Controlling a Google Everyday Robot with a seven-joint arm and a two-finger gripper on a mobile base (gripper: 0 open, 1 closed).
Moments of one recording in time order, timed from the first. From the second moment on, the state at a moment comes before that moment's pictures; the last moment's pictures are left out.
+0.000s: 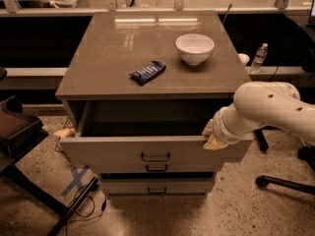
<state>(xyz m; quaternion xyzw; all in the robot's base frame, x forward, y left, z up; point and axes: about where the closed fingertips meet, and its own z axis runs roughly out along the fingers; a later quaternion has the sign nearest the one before) 0.535 -0.172 0.676 -0.69 0.69 -0.02 0.20</state>
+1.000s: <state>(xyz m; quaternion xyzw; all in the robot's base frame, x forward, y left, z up) 0.513 -0.175 0.669 -0.69 0.70 0.00 0.19</state>
